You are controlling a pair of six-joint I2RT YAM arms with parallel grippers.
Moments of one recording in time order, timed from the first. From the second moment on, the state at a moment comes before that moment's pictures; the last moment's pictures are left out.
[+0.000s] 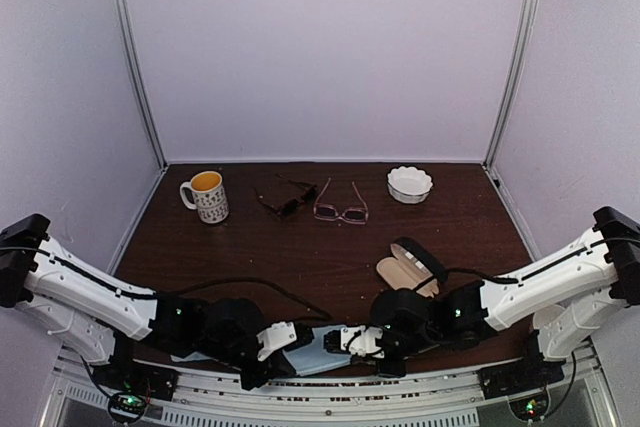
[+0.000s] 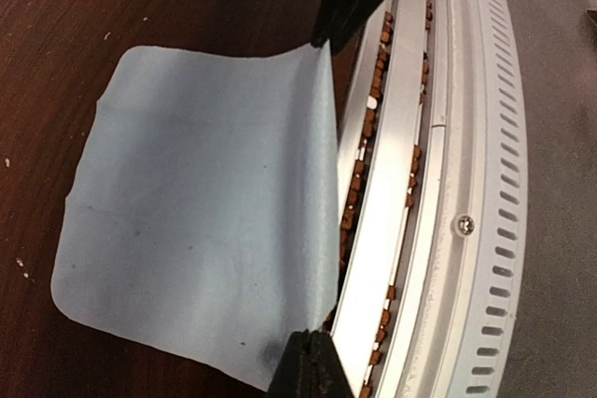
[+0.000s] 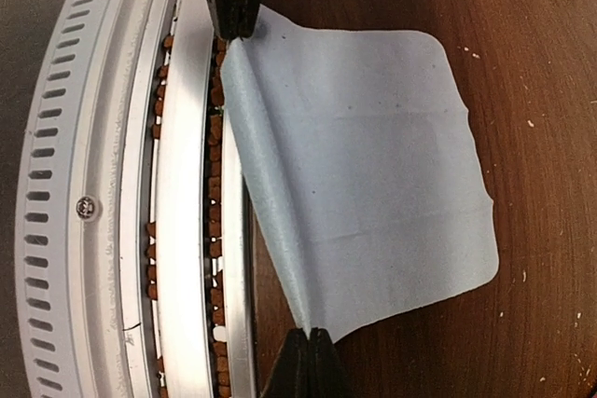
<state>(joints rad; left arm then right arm) -1.39 1.37 0.51 0.04 0.13 -0.21 1.35 1.48 0.68 -0.10 -0.07 -0.17</state>
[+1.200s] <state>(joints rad) -1.30 1.38 0.54 0.00 0.10 -0.24 1.31 1.60 0.82 -0.22 0.06 -0.12</state>
